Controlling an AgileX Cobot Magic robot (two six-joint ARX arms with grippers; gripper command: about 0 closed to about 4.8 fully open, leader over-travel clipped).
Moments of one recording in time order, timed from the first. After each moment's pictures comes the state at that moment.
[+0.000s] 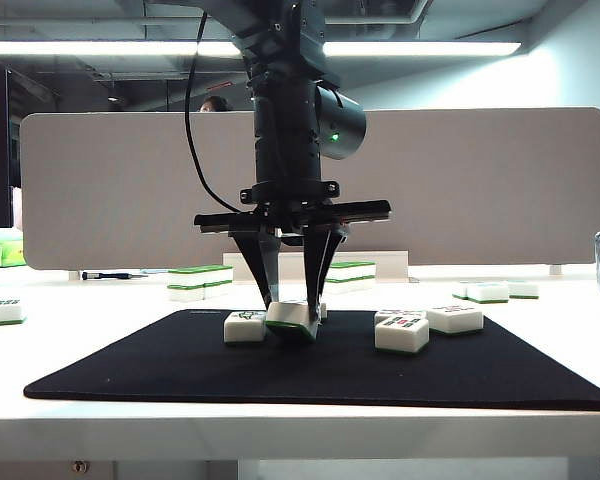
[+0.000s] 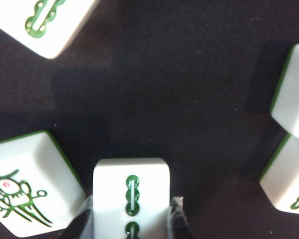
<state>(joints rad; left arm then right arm) -0.67 2.36 2.19 -1.40 0.08 -0.40 0.01 0.01 0.92 -1.27 -0.44 0.02</state>
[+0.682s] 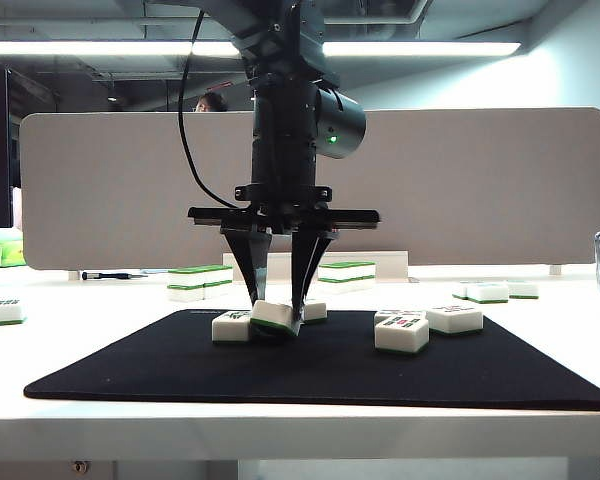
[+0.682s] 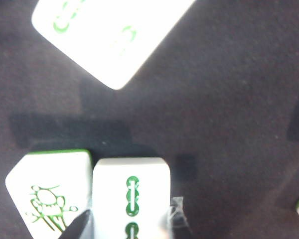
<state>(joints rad) -0.66 2.36 2.19 -1.38 -0.04 -0.40 0.01 0.01 0.92 -1.27 -0.44 0.02</state>
